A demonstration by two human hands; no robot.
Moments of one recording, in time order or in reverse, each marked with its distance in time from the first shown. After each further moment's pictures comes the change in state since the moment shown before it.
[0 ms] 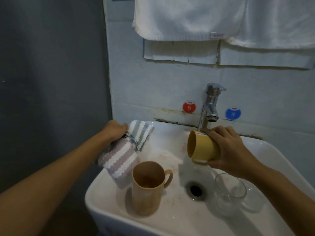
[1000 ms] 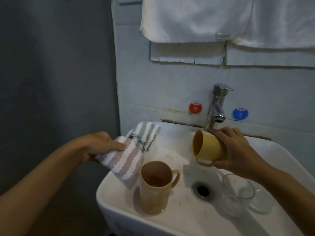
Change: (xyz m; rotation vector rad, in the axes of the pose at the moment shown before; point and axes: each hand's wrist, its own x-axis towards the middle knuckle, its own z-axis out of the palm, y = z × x) left_hand -0.064 -0.015 -0.068 0.041 -0.362 -0.163; right_hand 0.000 0.000 0.001 0.059 -0.020 0.011
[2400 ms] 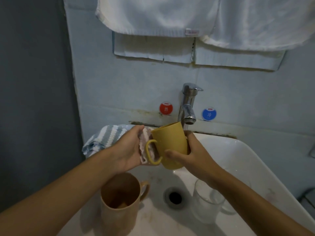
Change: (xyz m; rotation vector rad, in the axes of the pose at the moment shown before) left_hand 0.038 0.095 0.133 -0.960 -0.597 0.044; right_hand 0.008 -0.047 0.007 0.856 -0.037 0.380
